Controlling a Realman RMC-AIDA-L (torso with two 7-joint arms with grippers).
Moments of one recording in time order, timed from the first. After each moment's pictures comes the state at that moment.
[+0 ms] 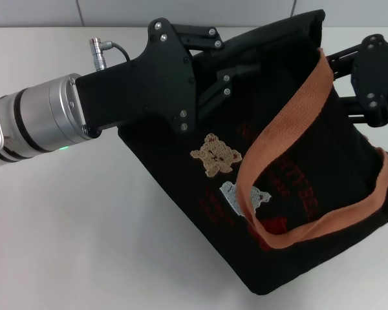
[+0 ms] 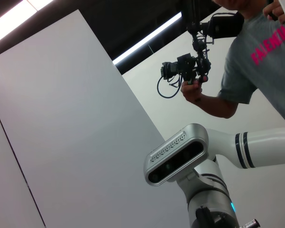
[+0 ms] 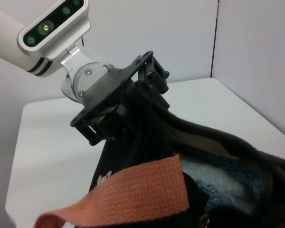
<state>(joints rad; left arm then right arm) -0.76 -2.08 0.50 0.21 1.79 1.94 -0.33 0.54 2.06 -0.91 -1.51 -2.00 -1.87 1.92</state>
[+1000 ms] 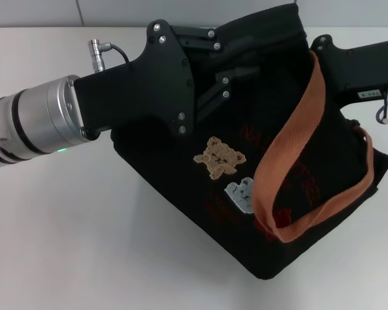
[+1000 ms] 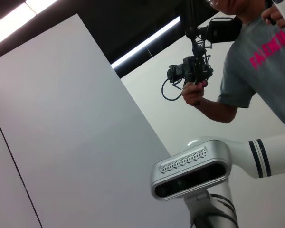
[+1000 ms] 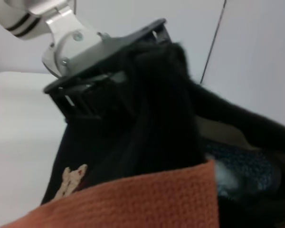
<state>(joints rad) -0.75 -2.08 0.50 0.21 1.79 1.96 -0.34 0.44 2.09 -1.18 -1.54 -1.99 -1.56 1.77</state>
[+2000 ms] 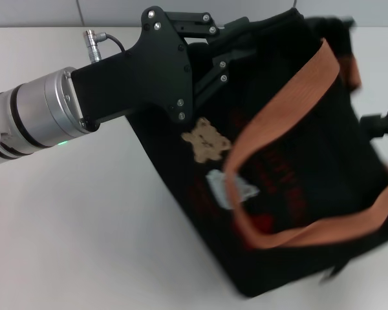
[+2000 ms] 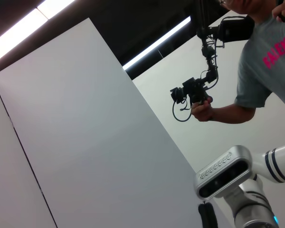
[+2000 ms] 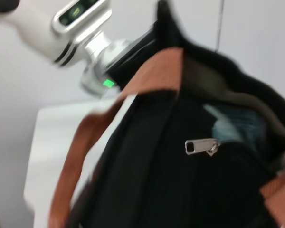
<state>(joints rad) -0.76 -2.08 0.49 0.20 1.75 1.95 -0.33 0.45 2.02 -0.68 -1.31 -1.98 -2.01 1.65</state>
